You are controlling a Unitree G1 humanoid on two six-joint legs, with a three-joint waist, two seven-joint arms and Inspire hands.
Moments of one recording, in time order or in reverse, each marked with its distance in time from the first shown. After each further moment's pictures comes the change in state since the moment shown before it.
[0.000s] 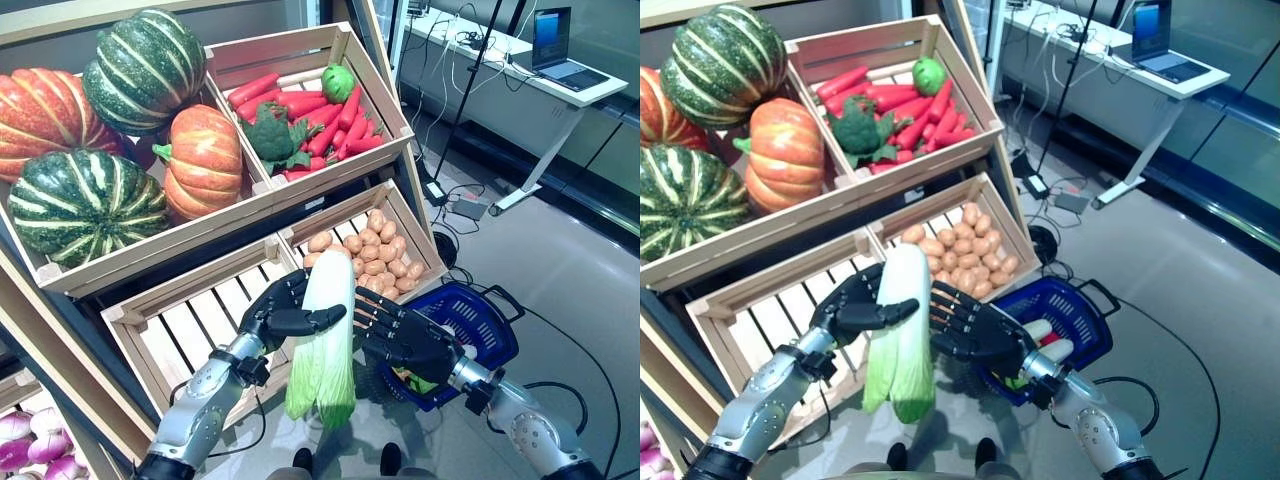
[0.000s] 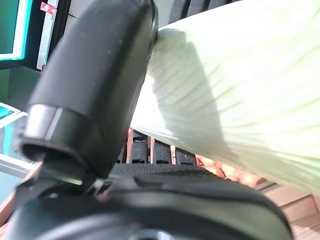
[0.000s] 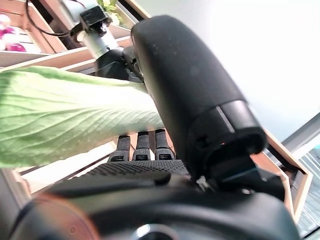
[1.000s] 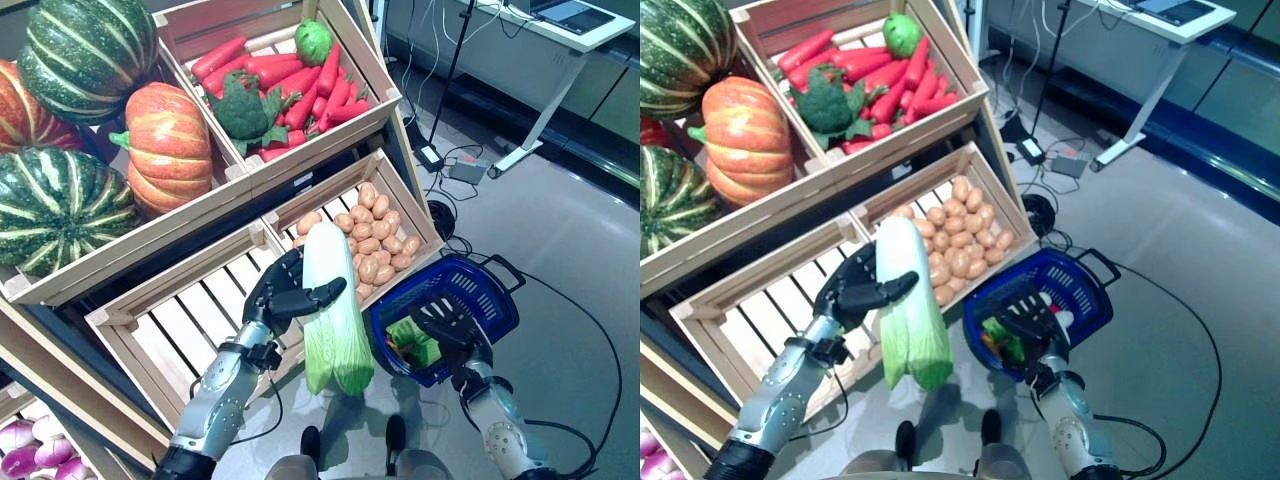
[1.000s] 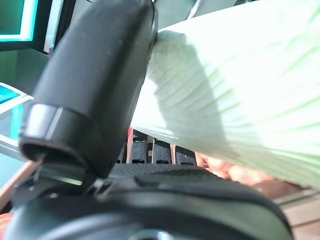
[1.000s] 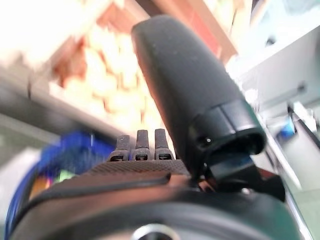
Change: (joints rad) left arm -0.035 -0.102 0.003 0.008 -0.012 -0.064 0.095; right arm 0.011 0.203 -0.089 0.165 -0.024 -0.246 -0.498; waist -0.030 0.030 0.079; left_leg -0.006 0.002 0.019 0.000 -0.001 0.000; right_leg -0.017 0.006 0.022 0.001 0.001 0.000
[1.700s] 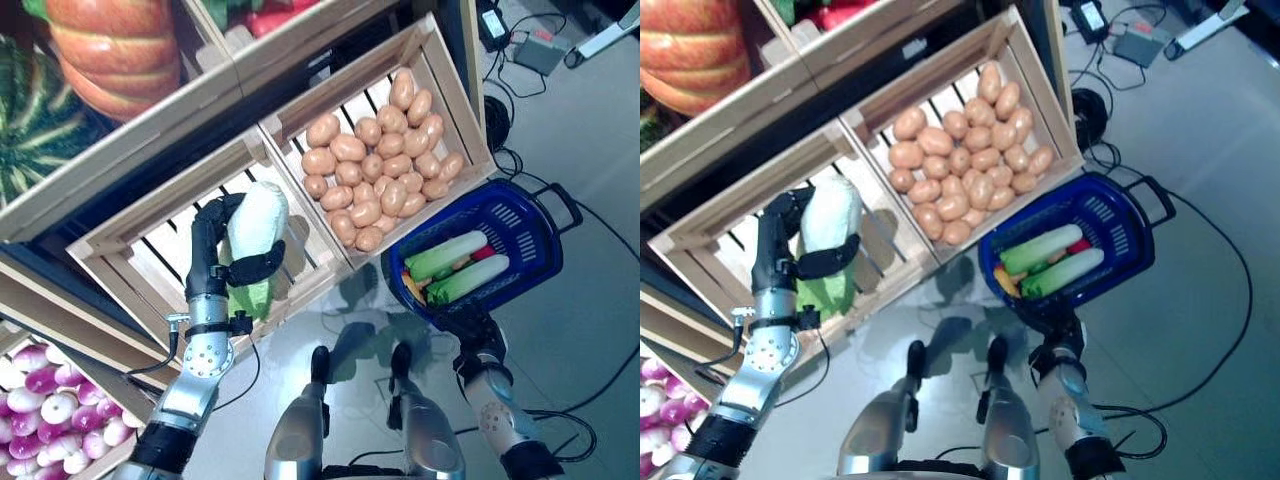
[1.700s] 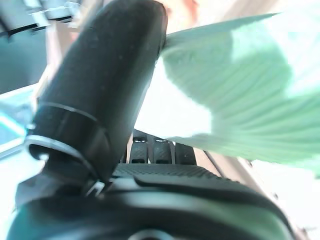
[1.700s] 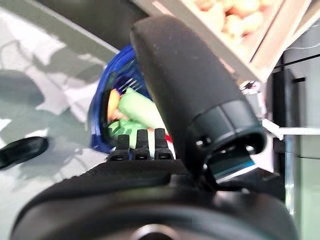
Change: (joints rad) left arm -0.073 0.051 0.061 0.016 0.470 -0.258 0.425; right arm -0.132 0.033 0.011 0.235 -0.097 -0.123 -0.500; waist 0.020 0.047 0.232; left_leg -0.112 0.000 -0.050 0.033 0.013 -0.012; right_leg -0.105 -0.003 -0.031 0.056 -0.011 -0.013
